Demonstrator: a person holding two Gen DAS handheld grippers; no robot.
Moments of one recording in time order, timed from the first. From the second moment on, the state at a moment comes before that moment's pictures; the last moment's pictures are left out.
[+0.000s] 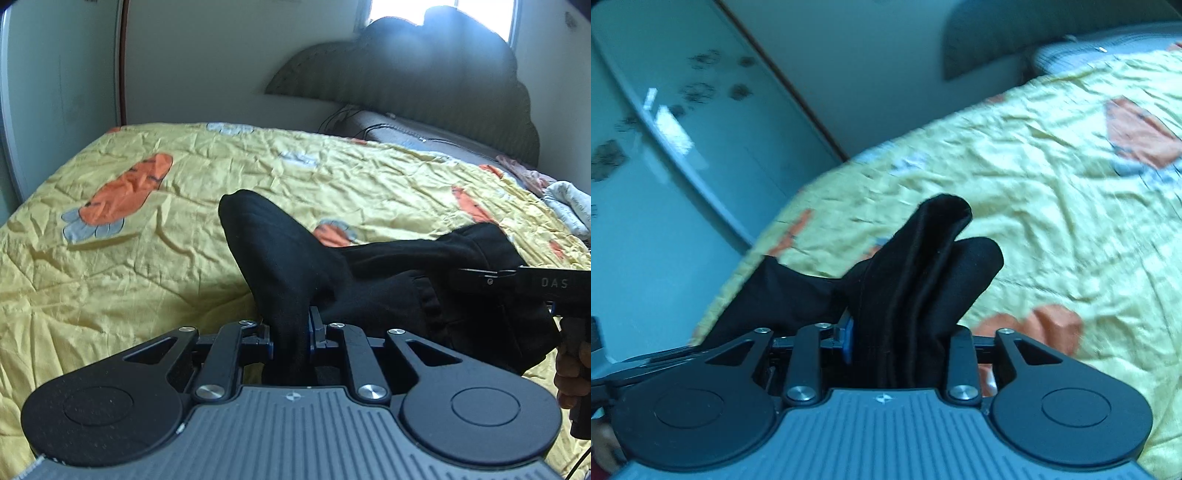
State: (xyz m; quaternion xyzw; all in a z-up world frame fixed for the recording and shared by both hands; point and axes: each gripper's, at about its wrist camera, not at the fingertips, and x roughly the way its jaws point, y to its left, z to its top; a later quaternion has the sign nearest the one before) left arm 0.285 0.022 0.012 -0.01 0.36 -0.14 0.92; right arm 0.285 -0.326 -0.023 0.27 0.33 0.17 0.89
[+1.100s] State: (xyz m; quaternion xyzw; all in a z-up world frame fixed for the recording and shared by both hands) left arm 0.208 0.046 0.008 -0.02 0.38 -0.04 0.93; right arm 0.149 -0.292 0.022 0.18 0.28 0.12 0.94
